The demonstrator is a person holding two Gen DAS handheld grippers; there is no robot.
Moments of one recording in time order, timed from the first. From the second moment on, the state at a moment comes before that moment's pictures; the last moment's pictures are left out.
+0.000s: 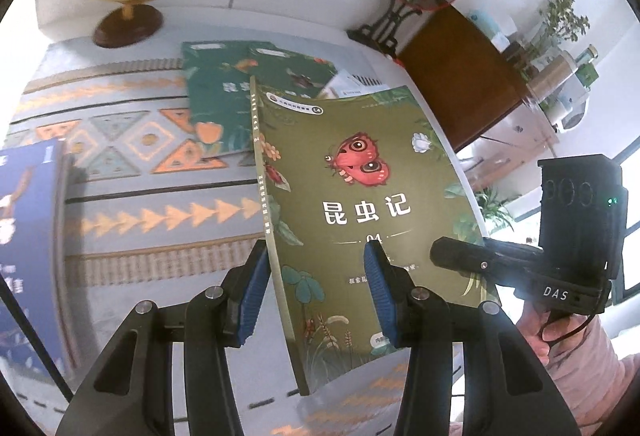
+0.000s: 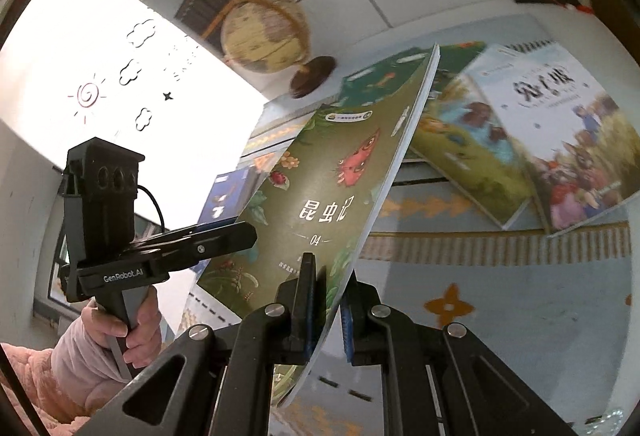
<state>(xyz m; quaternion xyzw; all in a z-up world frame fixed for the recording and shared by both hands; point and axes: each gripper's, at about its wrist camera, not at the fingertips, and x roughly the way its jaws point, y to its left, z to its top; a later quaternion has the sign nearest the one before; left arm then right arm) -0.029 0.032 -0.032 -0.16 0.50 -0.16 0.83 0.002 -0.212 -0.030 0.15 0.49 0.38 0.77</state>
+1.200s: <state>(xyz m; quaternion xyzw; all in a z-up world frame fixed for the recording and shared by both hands) -0.103 0.214 -0.007 -0.18 0.47 0.03 0.87 -0.030 0.005 -0.015 0.09 0.49 0.47 0.73</state>
